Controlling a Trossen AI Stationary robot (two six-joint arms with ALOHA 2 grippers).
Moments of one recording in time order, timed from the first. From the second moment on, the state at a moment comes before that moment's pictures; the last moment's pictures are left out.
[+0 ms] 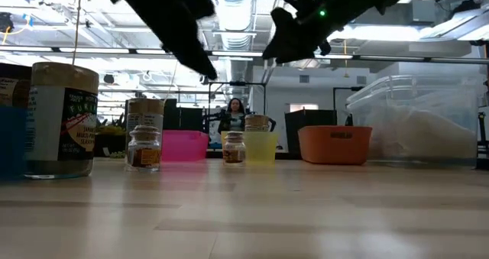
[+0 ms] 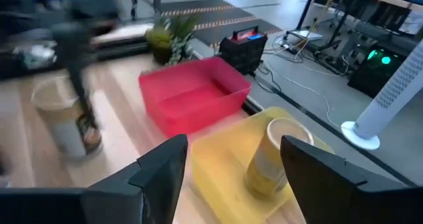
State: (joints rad) left arm 0.11 1.42 1.02 -0.34 -0.09 0.13; right arm -0.05 1.45 0.91 0.16 0.62 0.07
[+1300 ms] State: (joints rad) left arm 0.22 1.38 1.13 -0.93 -0.10 0.12; right arm 0.01 1.28 0.91 -0.01 0.66 0.00
